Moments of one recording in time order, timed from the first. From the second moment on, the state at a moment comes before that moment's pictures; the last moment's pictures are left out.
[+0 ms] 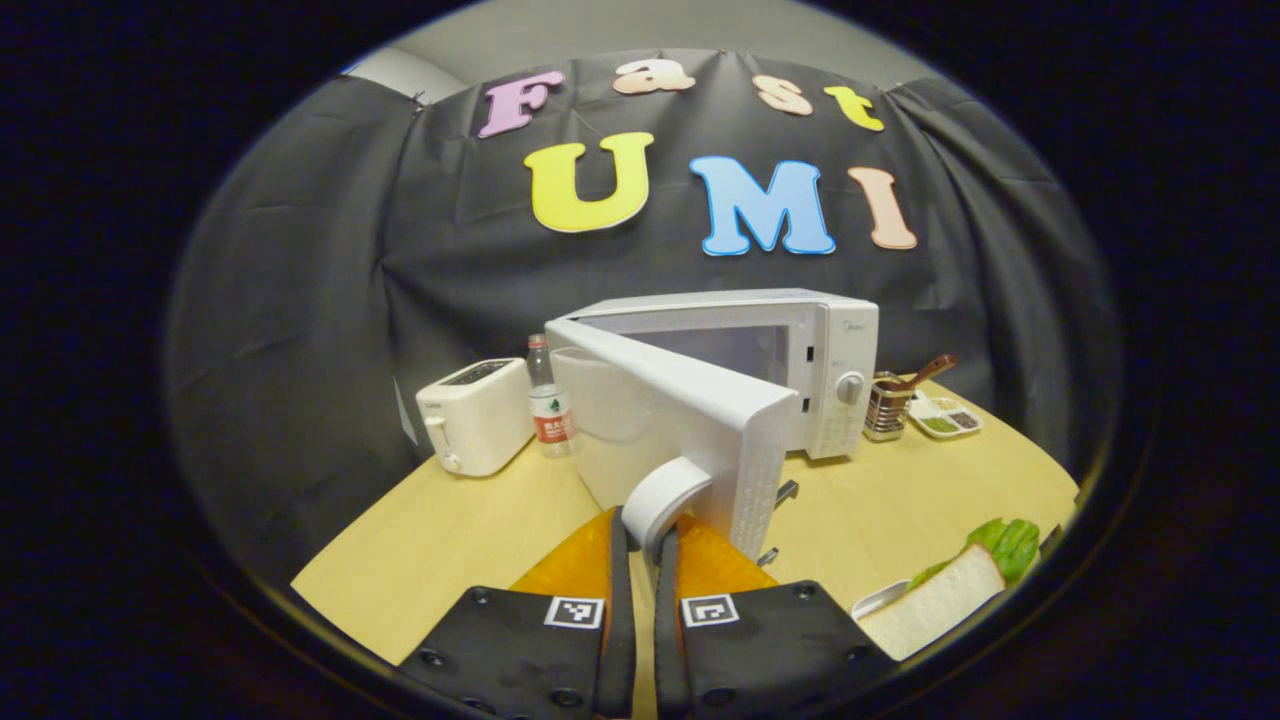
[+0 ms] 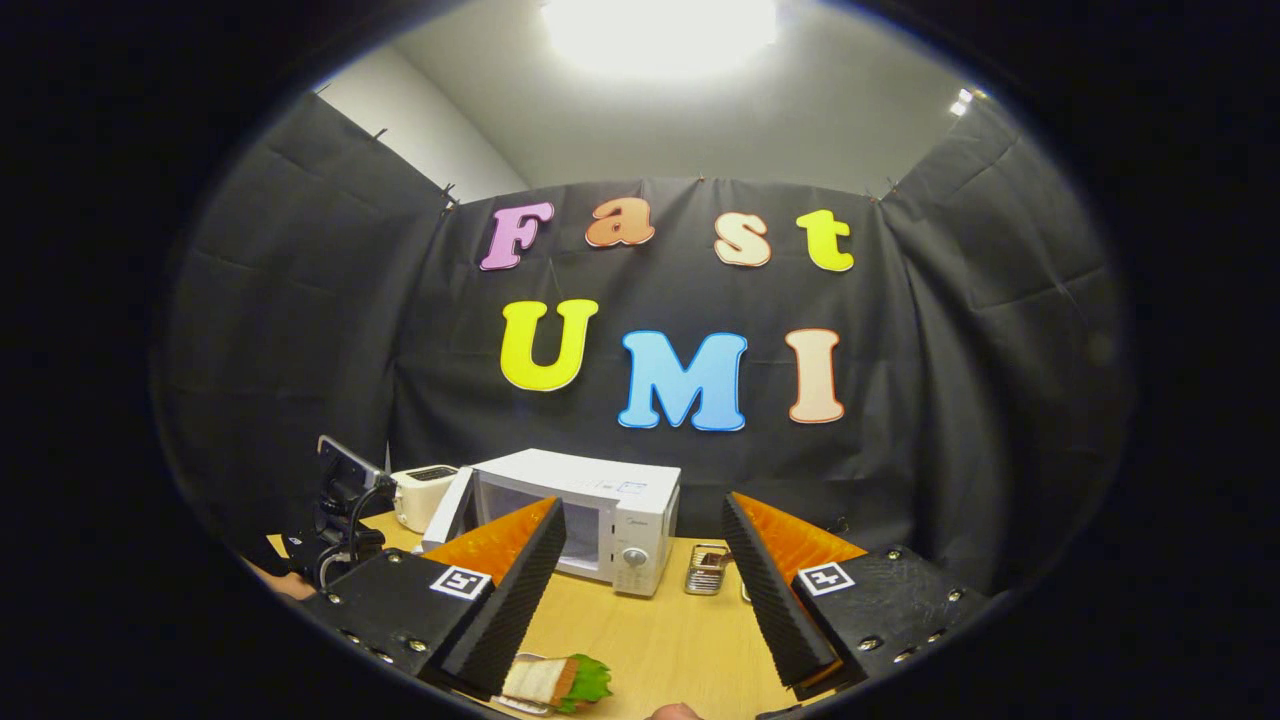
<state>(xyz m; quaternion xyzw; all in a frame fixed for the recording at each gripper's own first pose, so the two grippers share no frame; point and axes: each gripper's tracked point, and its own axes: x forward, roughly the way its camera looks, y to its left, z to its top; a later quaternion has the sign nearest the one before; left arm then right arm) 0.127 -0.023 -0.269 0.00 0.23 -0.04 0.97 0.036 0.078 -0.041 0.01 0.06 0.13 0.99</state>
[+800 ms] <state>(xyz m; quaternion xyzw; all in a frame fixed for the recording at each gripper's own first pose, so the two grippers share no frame) 0.115 0.085 -0.283 -0.02 0.24 -0.10 0.97 0.046 0.207 -0.043 0.01 0.06 0.12 0.99</state>
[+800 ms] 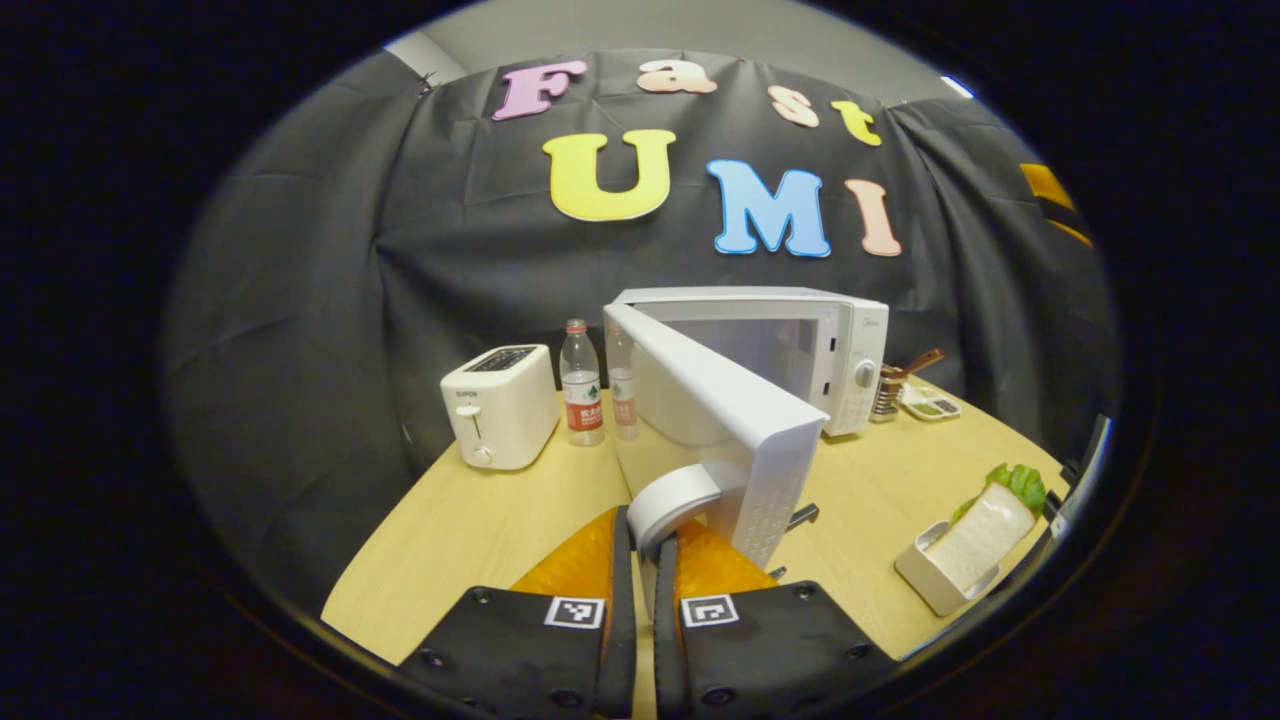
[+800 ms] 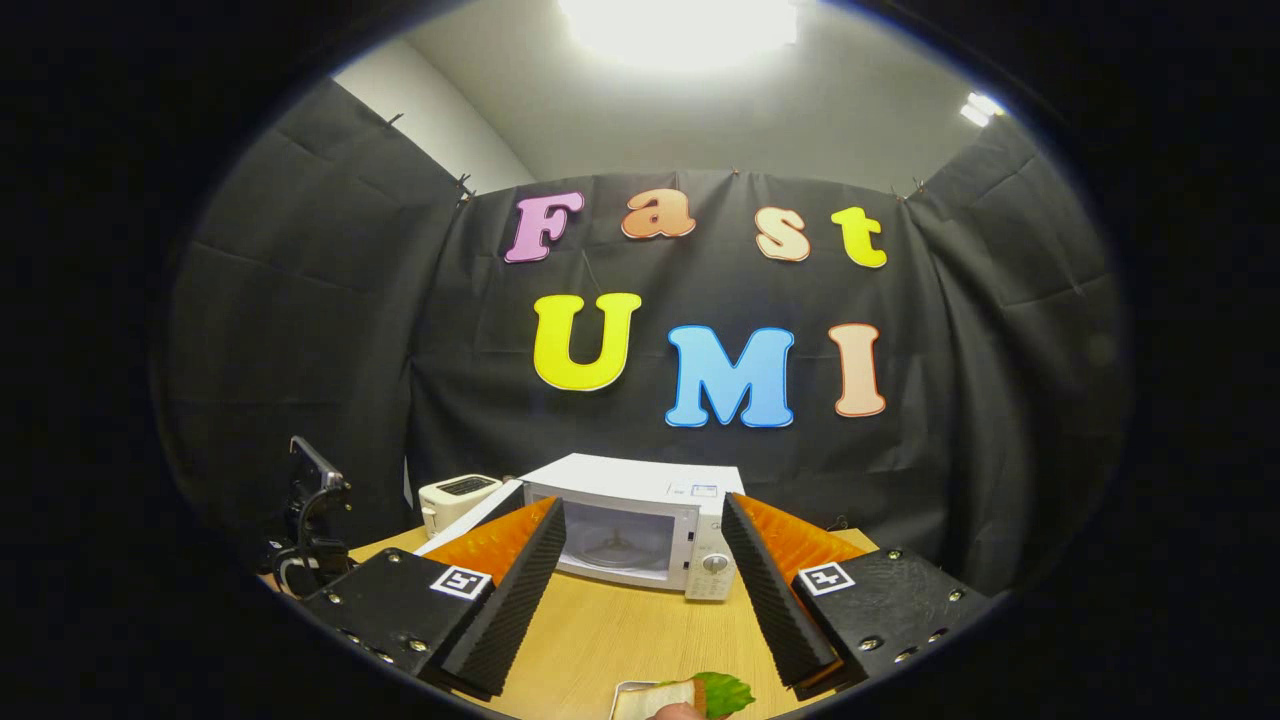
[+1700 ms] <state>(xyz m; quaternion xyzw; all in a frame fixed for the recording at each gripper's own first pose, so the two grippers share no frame) 0.081 0.152 -0.254 -0.06 0.22 -0.03 0.97 0.050 0.181 -0.039 -0.02 0.06 0.11 0.99</state>
